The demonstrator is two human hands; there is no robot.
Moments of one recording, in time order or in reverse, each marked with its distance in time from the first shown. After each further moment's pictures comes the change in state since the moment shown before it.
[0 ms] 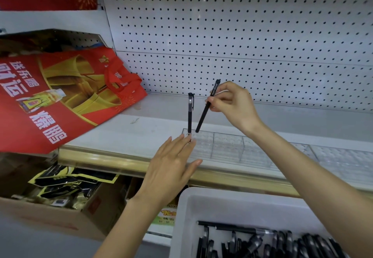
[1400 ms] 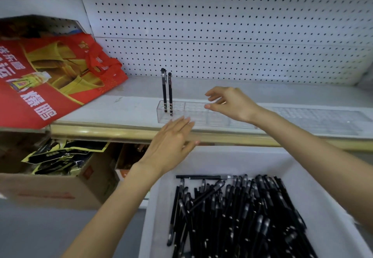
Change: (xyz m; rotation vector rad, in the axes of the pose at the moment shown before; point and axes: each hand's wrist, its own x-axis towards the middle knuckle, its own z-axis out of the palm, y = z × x) left_hand -0.028 0.075 -0.023 -0.104 -0.176 0.115; right_hand -0.089 -0.007 -0.075 -0.625 -0.281 0.044
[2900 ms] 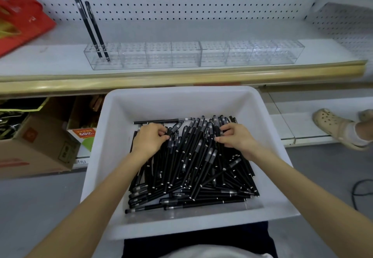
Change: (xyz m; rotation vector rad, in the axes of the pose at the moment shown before) left_hand -0.044 0.077 0.138 -0.332 -0.285 -0.498; right_hand -0.242 0.146 0.083 0.538 0.001 0.825
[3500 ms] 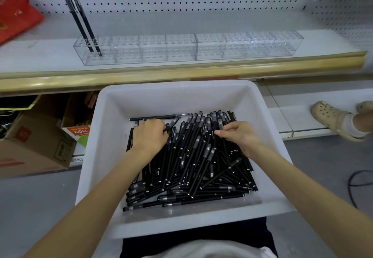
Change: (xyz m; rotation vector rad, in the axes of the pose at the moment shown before) left_hand -0.005 0.020 0.003 0.474 0.092 0.119; right_hand 0.000 0.011 -0.001 0.266 0.118 0.059
